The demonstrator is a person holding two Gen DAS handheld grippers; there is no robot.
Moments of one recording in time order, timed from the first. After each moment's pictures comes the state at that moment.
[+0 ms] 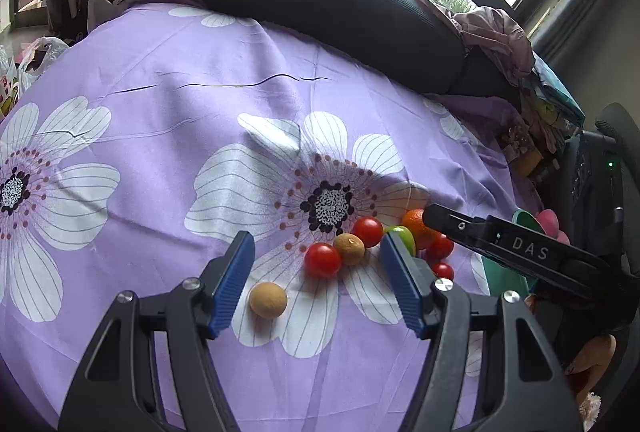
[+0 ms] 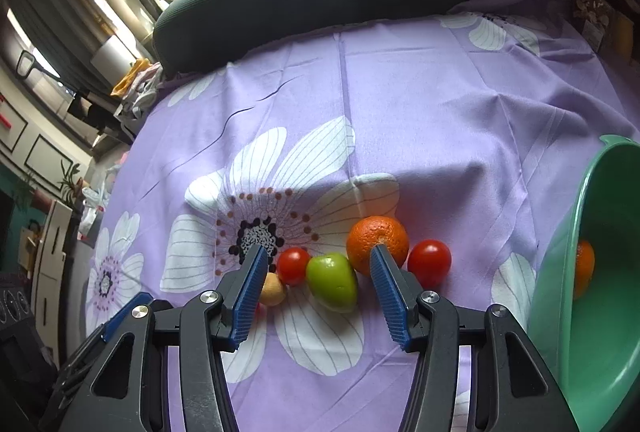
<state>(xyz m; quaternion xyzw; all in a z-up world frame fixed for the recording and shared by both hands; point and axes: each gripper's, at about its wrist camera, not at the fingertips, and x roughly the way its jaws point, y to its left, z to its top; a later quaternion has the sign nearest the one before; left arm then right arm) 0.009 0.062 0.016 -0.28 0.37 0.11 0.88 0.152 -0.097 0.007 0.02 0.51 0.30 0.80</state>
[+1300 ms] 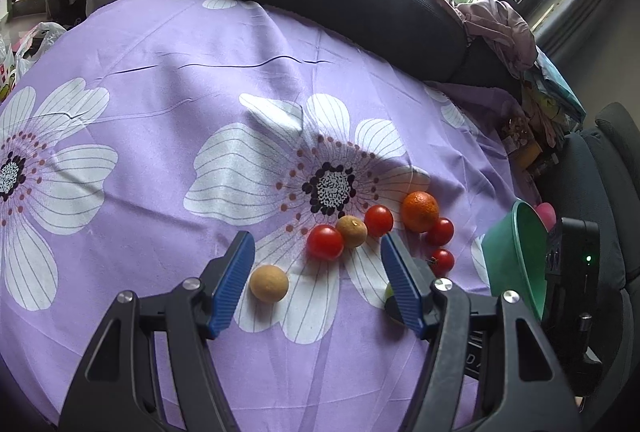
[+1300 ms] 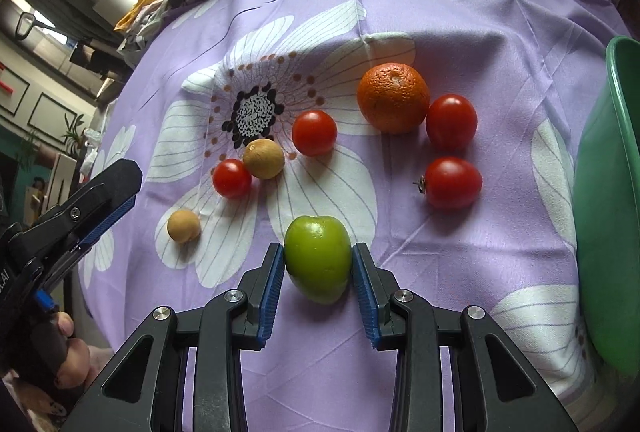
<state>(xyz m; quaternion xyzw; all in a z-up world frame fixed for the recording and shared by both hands) 0.009 0.063 0.010 -0.28 0.39 0.11 0.87 0.106 -0.109 -0.036 -0.02 0.58 0.33 0.74</state>
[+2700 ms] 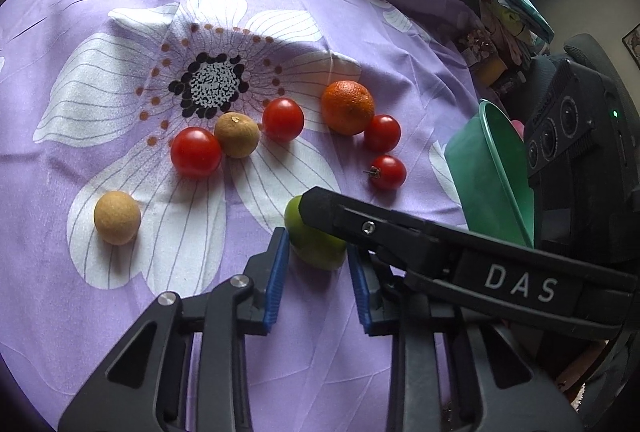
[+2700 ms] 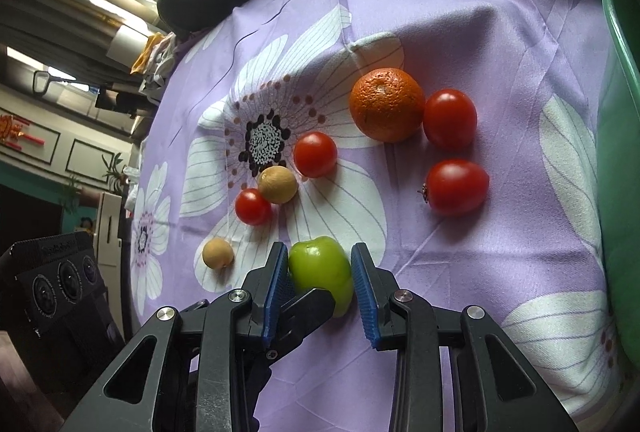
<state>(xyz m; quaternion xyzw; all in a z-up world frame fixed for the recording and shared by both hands) 0.035 -0.006 -0.029 -0.27 0.48 -0.02 0.84 0.125 -0.117 -0.042 0.09 0.60 0.35 0.71</state>
